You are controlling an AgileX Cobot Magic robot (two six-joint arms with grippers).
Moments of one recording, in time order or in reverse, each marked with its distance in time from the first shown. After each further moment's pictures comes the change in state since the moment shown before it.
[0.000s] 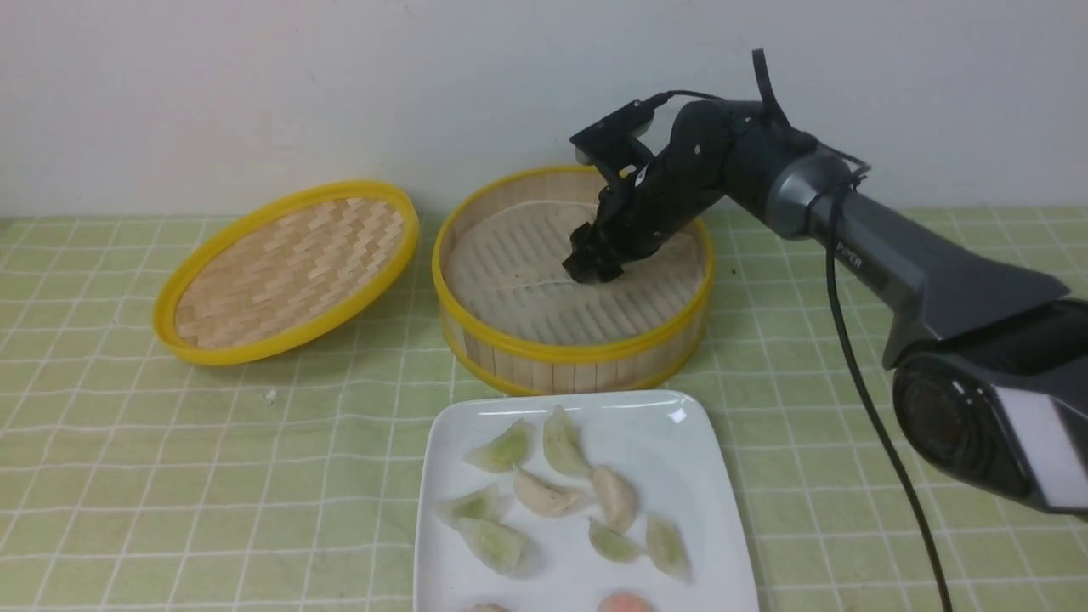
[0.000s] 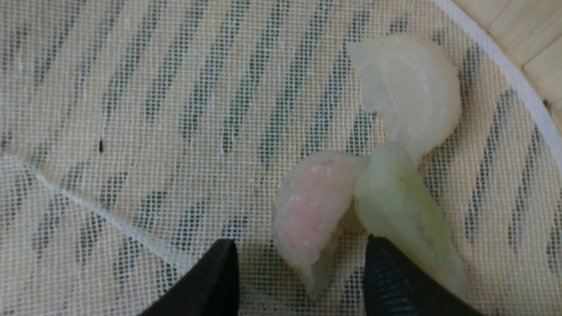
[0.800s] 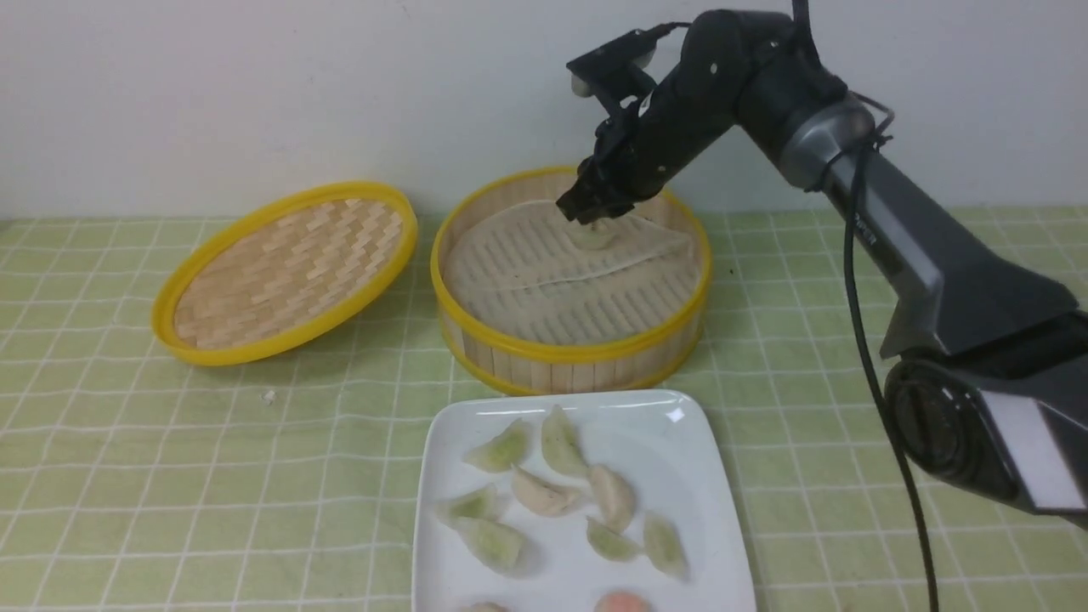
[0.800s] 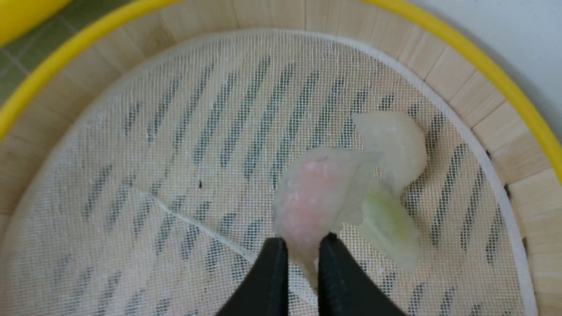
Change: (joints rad) right arm 0.000 0.019 -0.325 0.013 0.289 0.106; left arm 0.000 0.000 0.000 0.005 0.000 0.001
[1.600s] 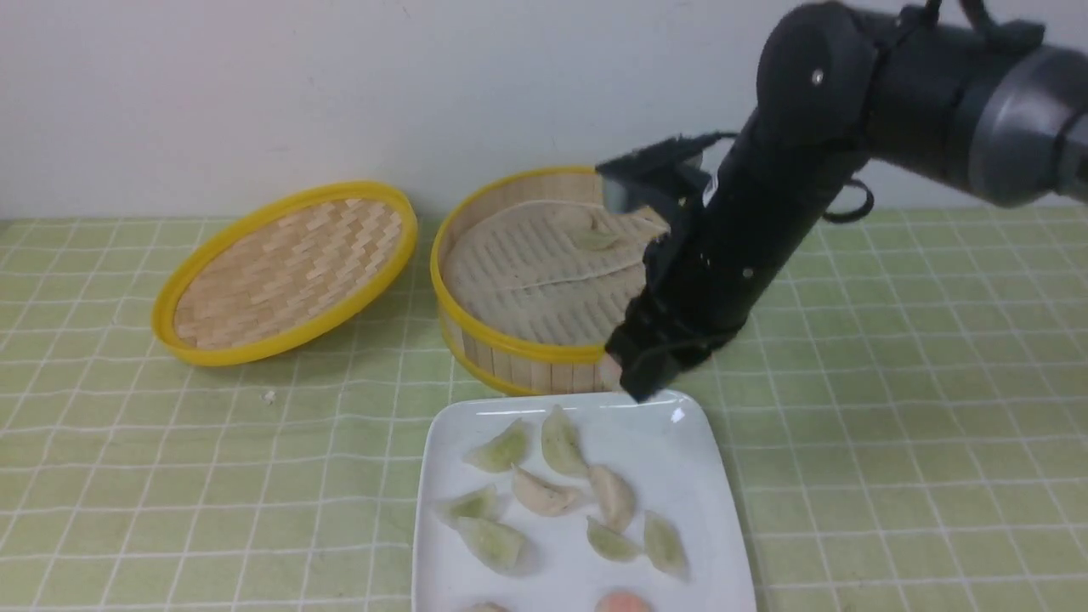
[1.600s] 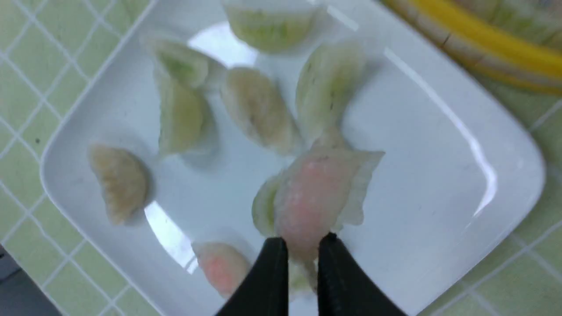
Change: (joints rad) right arm 0.107 -0.725 1.176 0.064 -0.002 0.006; left arm 0.000 0.000 0.000 0.080 0.000 0.000
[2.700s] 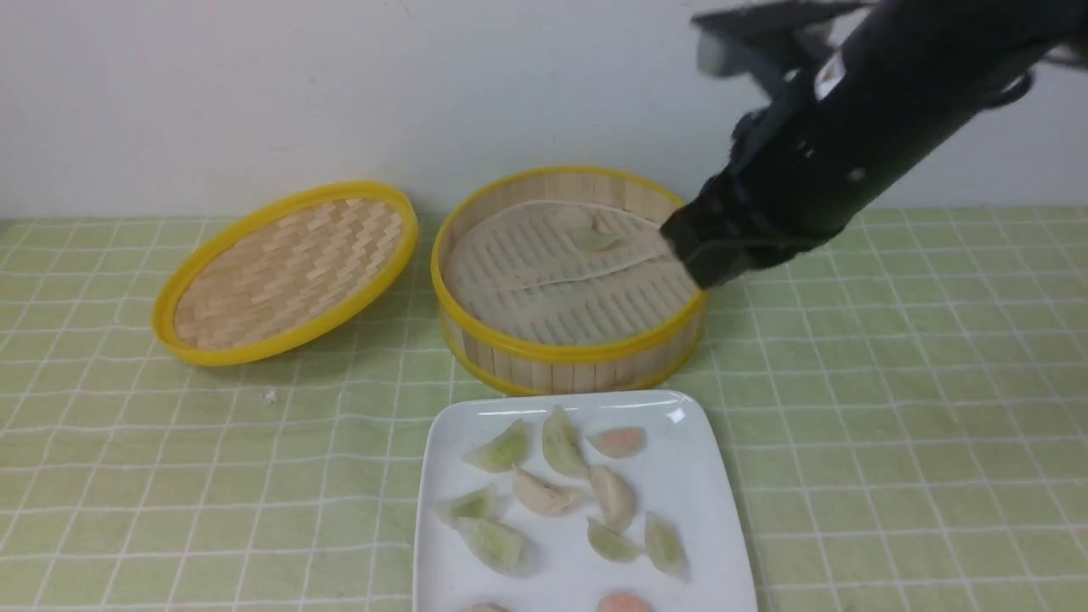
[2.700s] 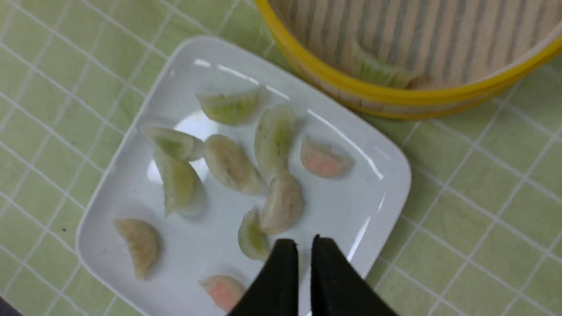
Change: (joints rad) right arm 0.001 -0.315 -0.030 -0.157 -0.021 0.280; left arm 0.000 0.000 0.000 0.018 -0.220 -0.094
